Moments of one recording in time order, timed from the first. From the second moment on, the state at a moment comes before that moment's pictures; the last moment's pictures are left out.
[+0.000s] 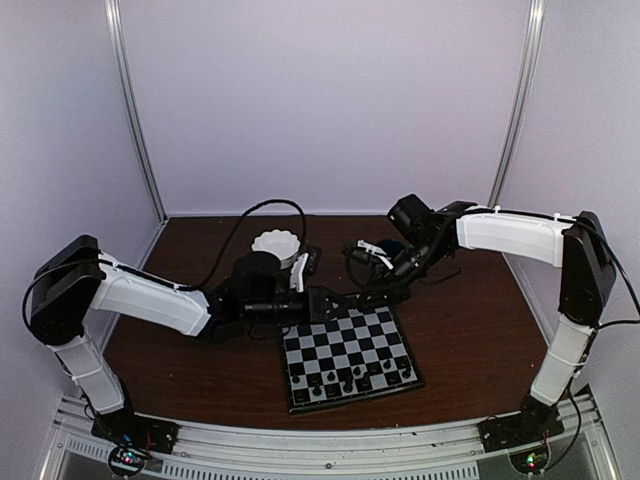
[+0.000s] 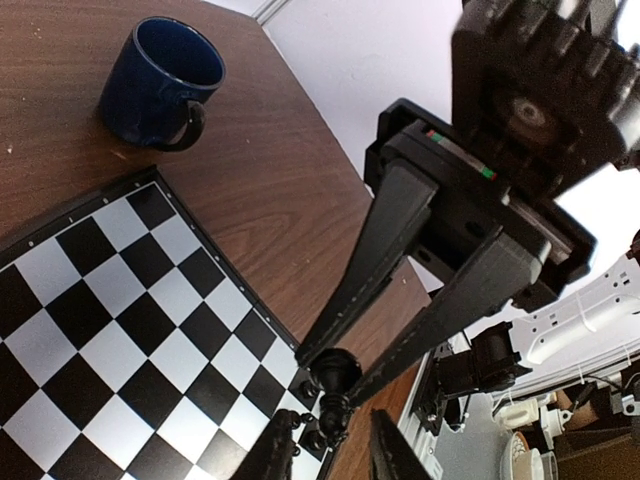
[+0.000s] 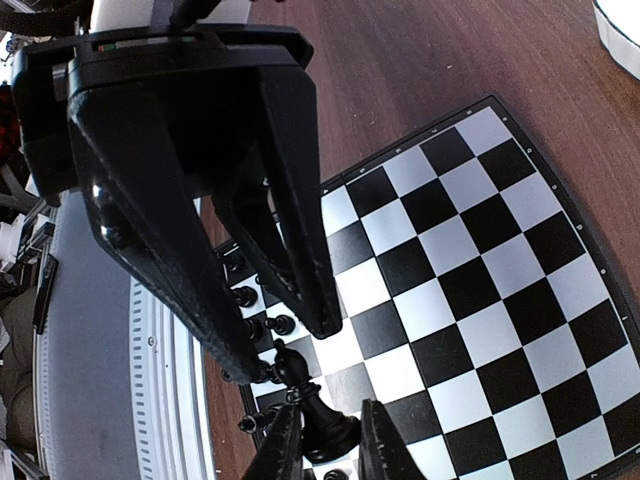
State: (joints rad) left arm -0.99 1.71 0.86 0.57 0.27 -0.82; right arm 0.62 1.78 1.40 -0.79 -0.81 -0.45
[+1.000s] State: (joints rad) left arm -0.99 1.76 0.91 0.58 0.32 -0.86; right arm 0.61 1.78 1.39 -0.79 -0.83 -0.44
